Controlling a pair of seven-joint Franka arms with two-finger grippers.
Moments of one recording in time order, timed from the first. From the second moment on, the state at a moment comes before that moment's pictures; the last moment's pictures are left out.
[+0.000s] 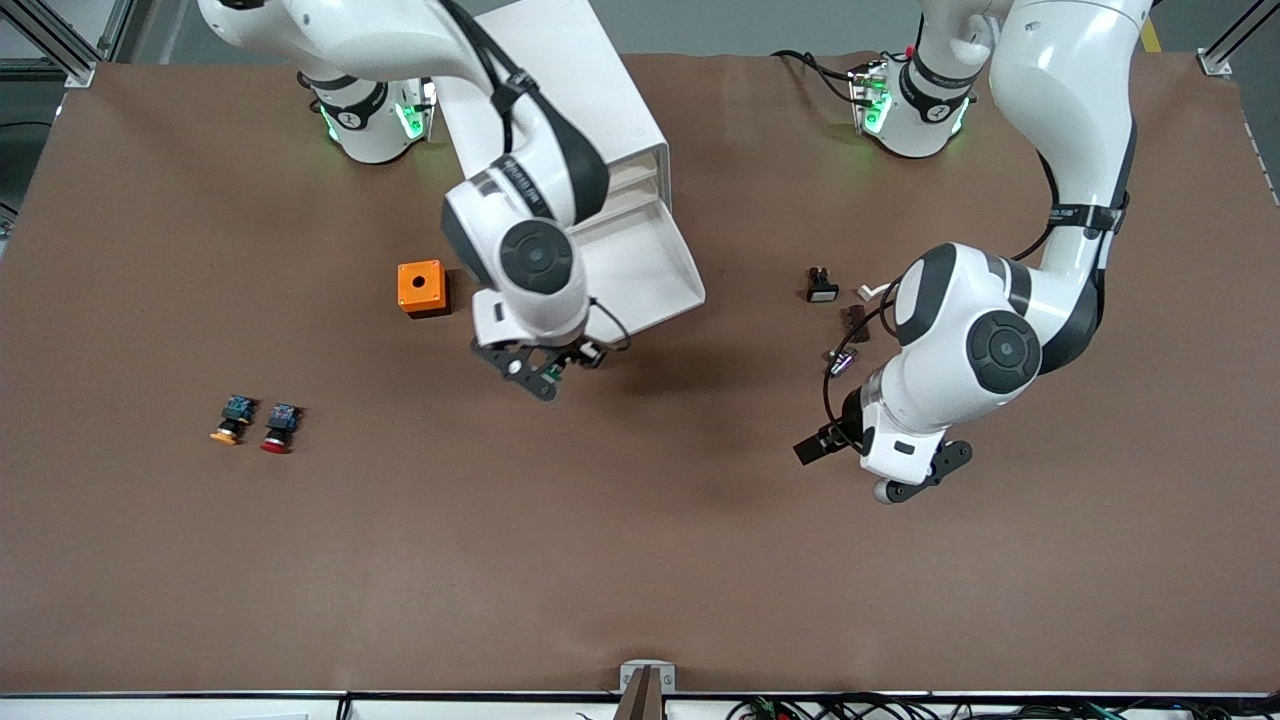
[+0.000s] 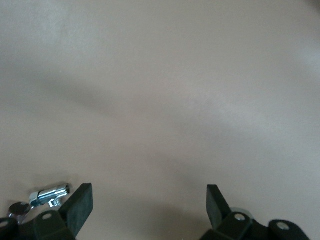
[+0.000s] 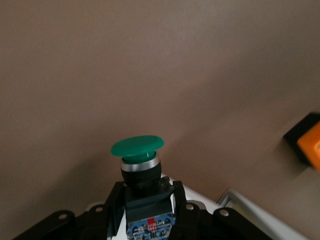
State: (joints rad) left arm -0.27 0.55 -0.10 -1.50 -0.15 2.09 -0.77; right arm 0.66 0.56 -0.06 -1.46 0.03 1.88 1.14
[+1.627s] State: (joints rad) left arm -0.54 0.63 -0.10 -1.53 -0.14 2.06 -1.01; right arm 0.09 0.40 -0.07 -2.03 -0.24 2.50 0.23
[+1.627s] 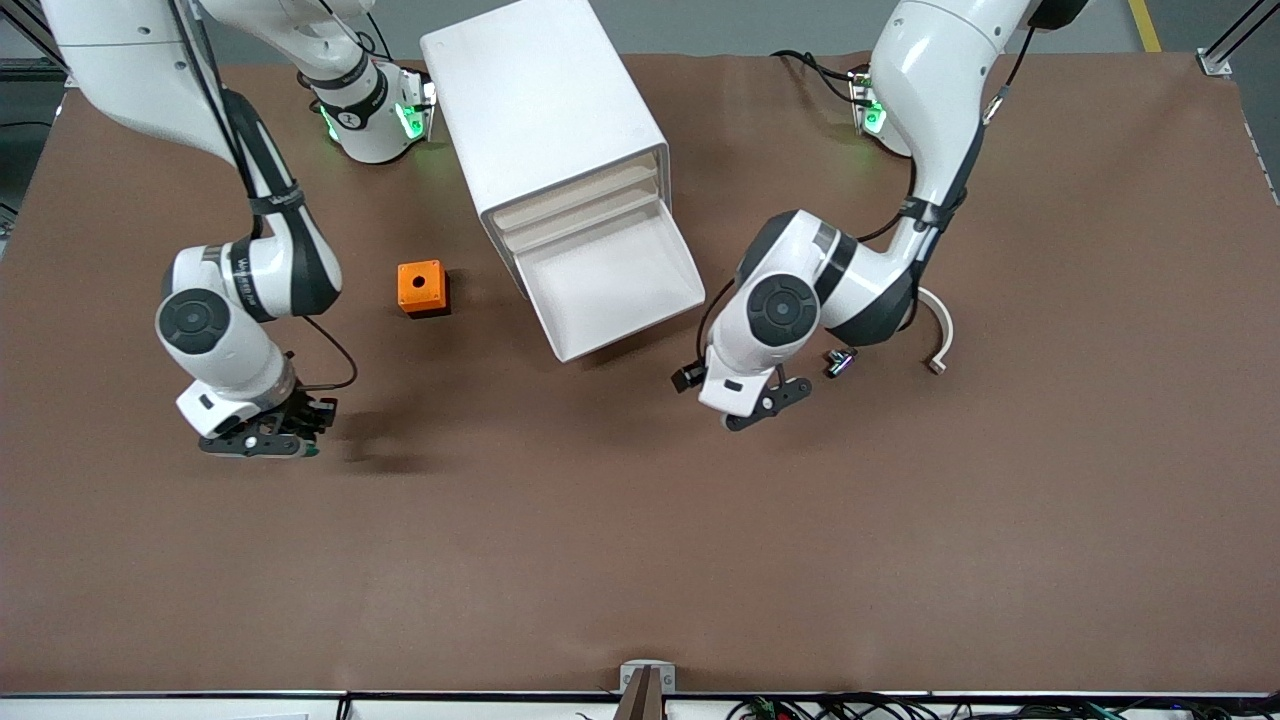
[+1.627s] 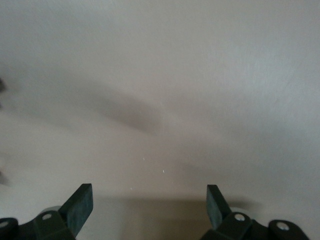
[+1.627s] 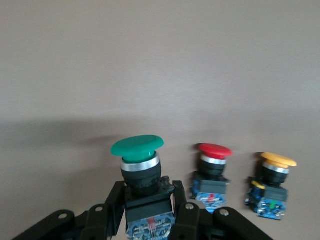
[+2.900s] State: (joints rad) left arm -0.70 0.69 -0.10 -1.53 -0.14 2.06 -1.01; right arm 0.10 0.51 -0.04 -2.03 -0.24 2.54 0.44
